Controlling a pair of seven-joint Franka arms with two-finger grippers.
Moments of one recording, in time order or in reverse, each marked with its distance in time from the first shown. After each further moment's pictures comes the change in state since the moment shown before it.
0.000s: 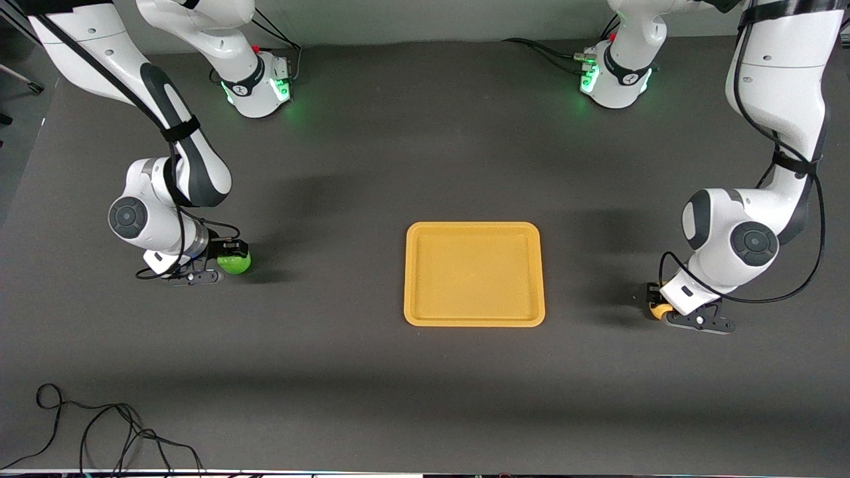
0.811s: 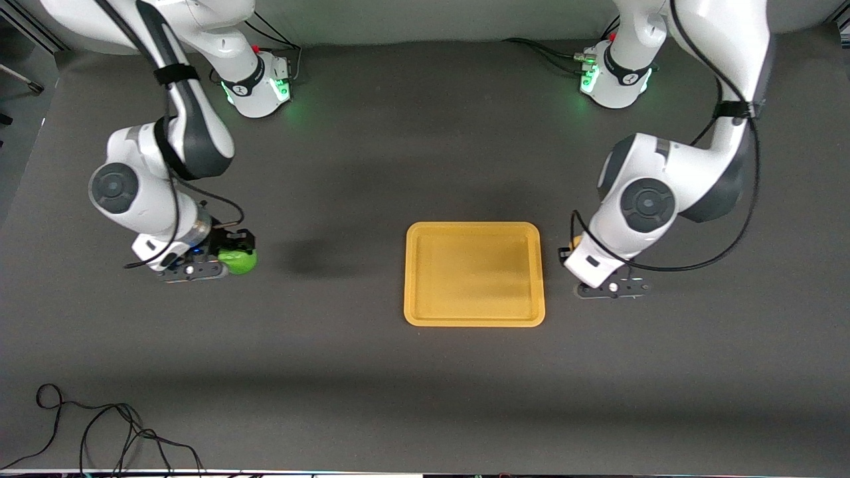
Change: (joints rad) left arm -0.360 -0.133 -0.025 0.140 -0.052 -0.414 -0.556; right arm 0.208 -0.140 0.006 0.184 0.001 -0.265 0.173
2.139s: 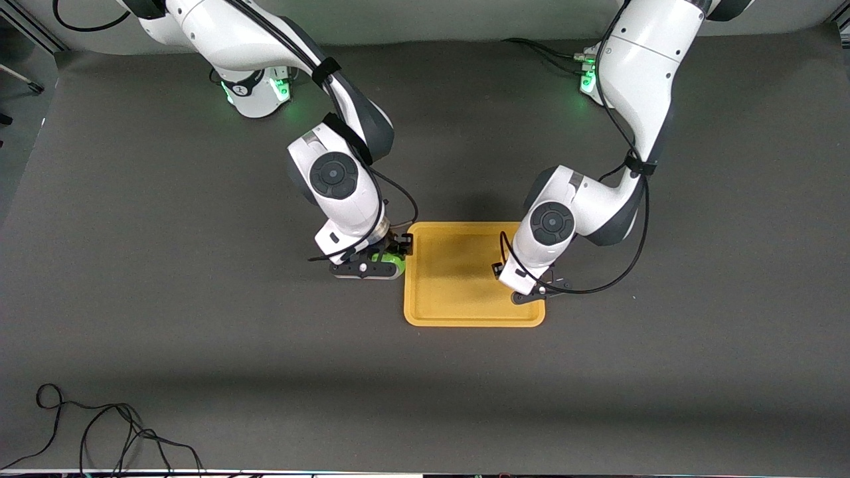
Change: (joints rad) left arm -0.096 0.224 -0.038 0.020 -0.046 0.258 -0.306; right arm 0.395 0.358 0.005 0.444 0.045 0.028 0.524
